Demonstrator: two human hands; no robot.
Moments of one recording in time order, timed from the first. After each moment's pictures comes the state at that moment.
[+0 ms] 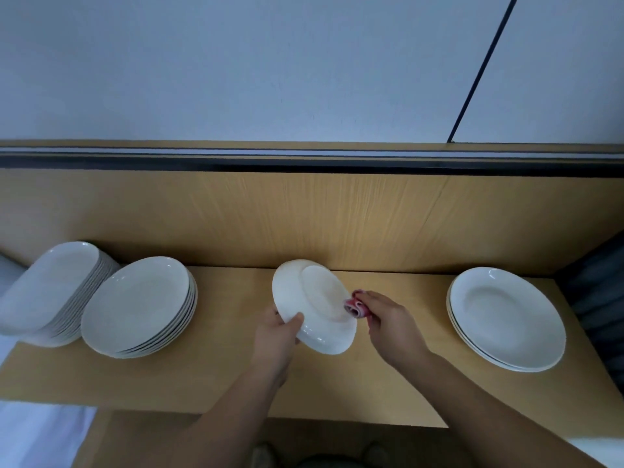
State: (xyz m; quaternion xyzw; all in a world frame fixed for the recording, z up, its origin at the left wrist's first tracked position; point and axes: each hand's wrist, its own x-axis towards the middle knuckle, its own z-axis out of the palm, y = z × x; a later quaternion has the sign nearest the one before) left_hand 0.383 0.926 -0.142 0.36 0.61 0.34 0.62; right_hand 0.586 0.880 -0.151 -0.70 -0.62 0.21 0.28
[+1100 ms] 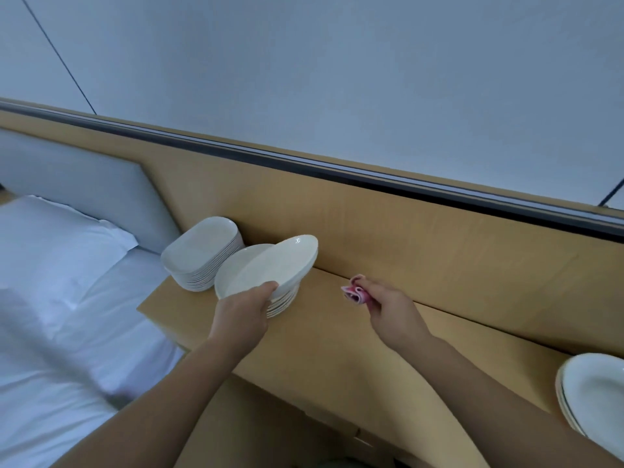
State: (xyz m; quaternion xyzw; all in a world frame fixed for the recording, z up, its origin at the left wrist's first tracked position) left_hand 0.191 0.916 -0.067 0.73 0.66 0.19 0.01; right_hand 0.457 0.952 -0.101 -0.55 -0.74 0.25 0.29
